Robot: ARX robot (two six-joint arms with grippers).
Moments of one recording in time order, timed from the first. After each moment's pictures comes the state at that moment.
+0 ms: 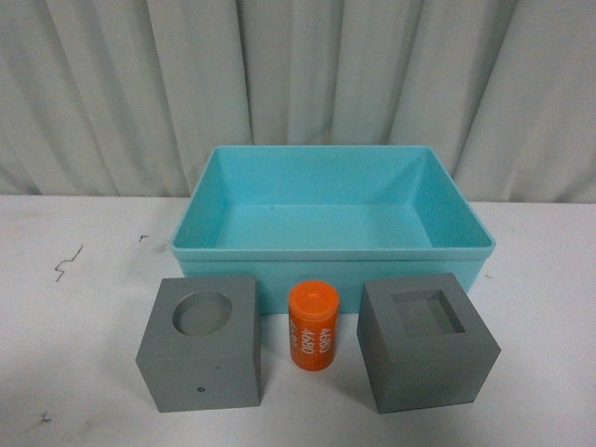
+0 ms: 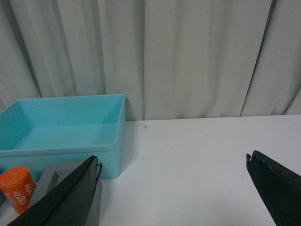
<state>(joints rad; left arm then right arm) 0.00 0.01 0.01 0.00 0.00 -0.01 -0.01 0.00 0.01 0.00 0.00 0.00</state>
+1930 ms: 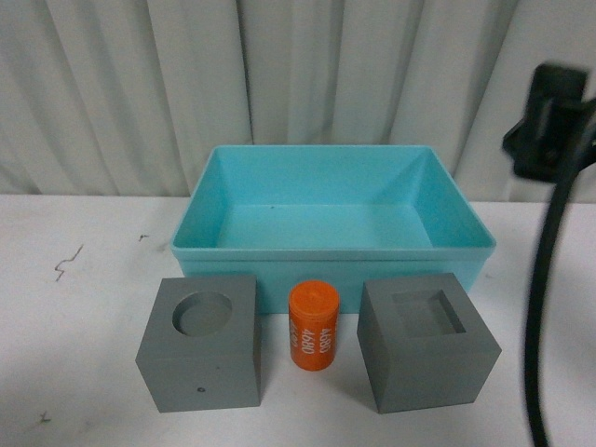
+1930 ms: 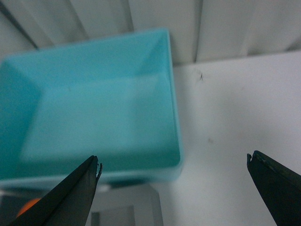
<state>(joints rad) 0.00 0.01 0.01 0.00 0.00 -0.01 0.23 1.50 0.73 0.32 0.11 0.25</state>
